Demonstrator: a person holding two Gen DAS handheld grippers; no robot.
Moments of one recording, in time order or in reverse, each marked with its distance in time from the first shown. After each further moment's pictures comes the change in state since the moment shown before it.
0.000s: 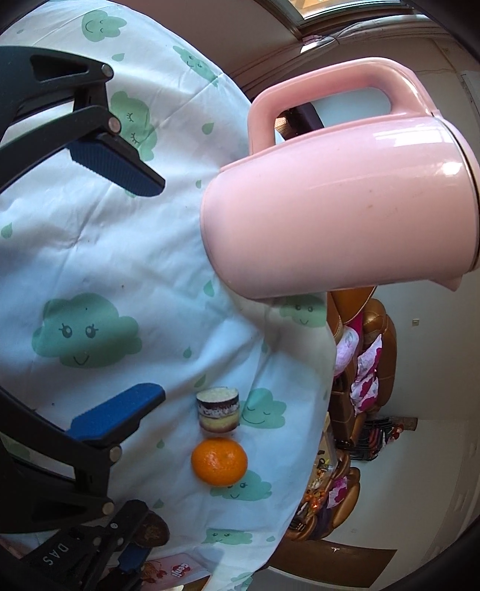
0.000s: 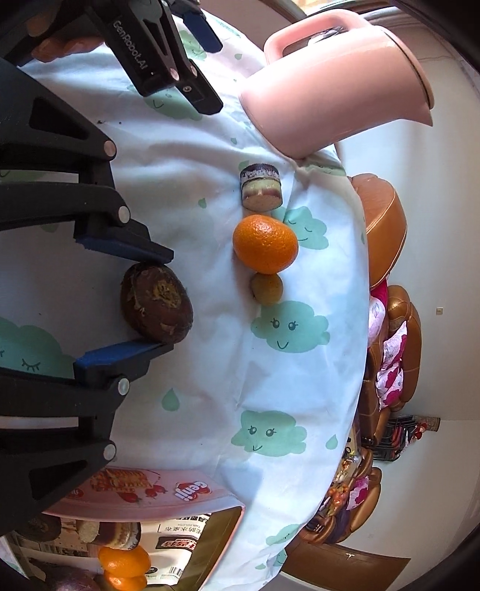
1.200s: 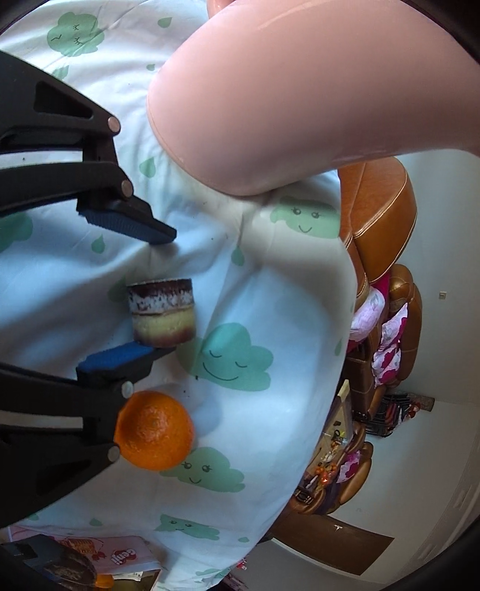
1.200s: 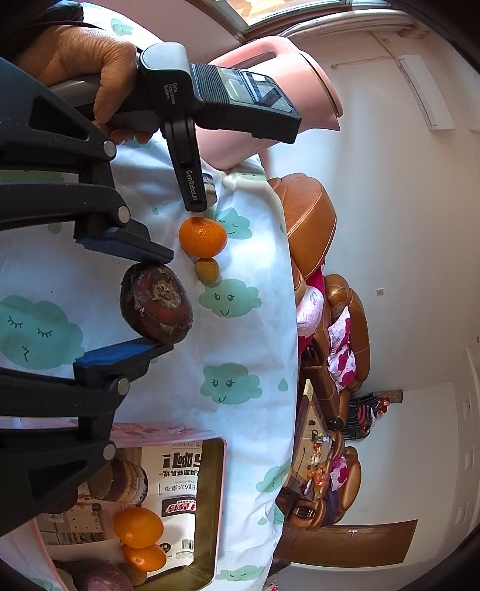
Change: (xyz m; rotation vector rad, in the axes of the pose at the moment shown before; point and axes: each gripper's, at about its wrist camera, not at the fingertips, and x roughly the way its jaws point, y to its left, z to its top) left arm 0.071 -0.056 0.051 -0.024 0.122 -0.168; right arm -0.046 -0.023 -0.006 0.113 -0.240 0.022
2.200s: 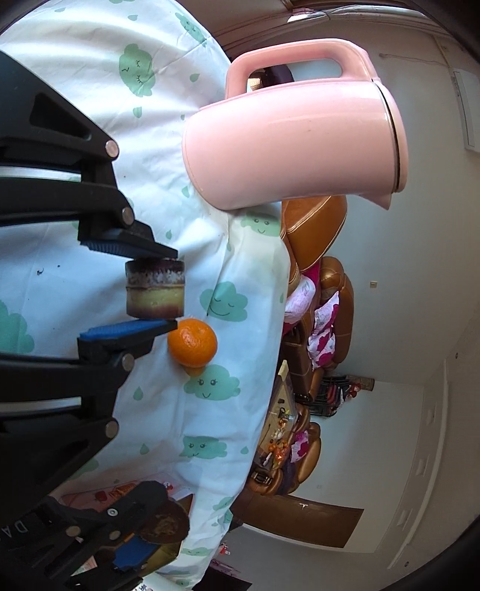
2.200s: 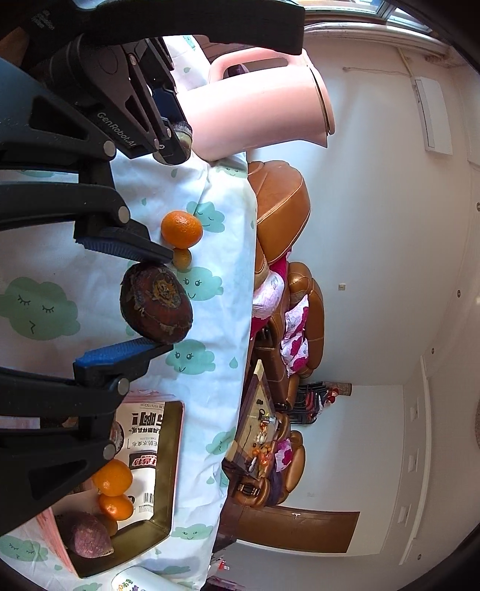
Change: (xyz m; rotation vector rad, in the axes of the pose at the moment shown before) left arm -0.096 -0.010 -0.064 0.025 -0.296 -0.048; right arm -0.043 0.020 -0.013 -0.136 -0.176 -0.125
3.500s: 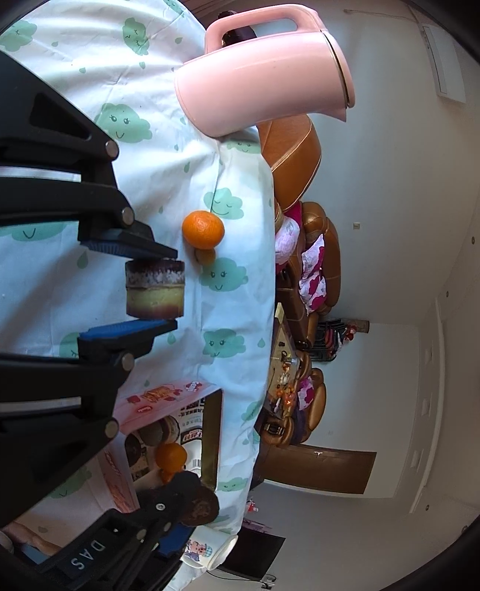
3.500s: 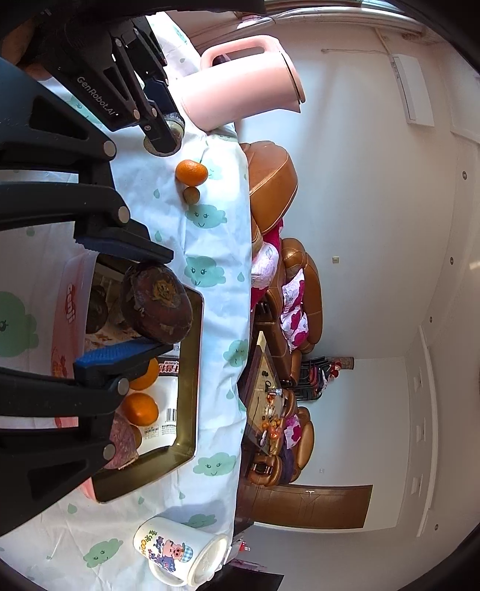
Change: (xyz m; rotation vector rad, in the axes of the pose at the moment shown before) left arm -0.051 -0.083 -0.033 0.154 -0.055 -0.151; right arm -0.055 -0.094 -0.014 0.083 -0.014 -0.055
